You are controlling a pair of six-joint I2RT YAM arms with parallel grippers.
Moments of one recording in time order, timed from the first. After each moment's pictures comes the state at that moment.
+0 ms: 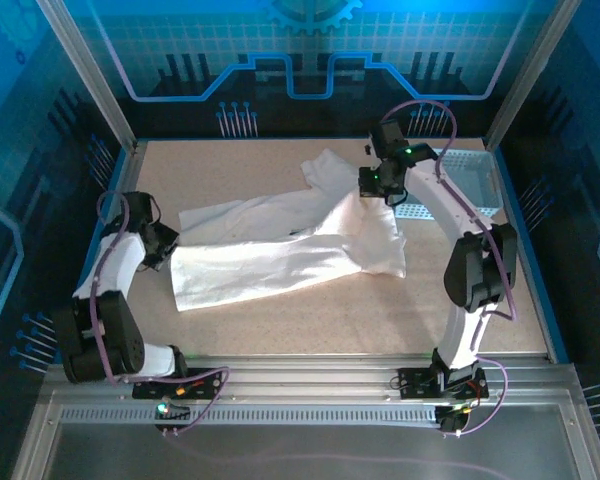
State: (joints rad) left arm 0.26 1.40 0.92 -0.68 0.06 -0.86; right arm 0.31 1.88 1.73 -0.94 -0.01 0.27
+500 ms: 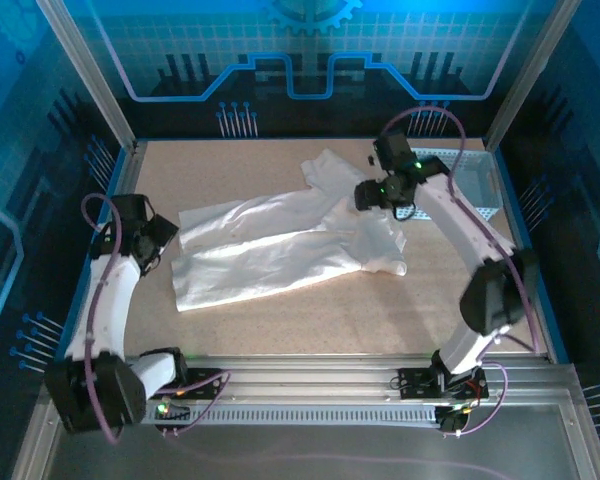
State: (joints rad) left arm 0.19 1.08 0.93 -0.80 -0.07 -0.85; right arm 0.35 1.63 1.52 -0.96 0.04 0.22
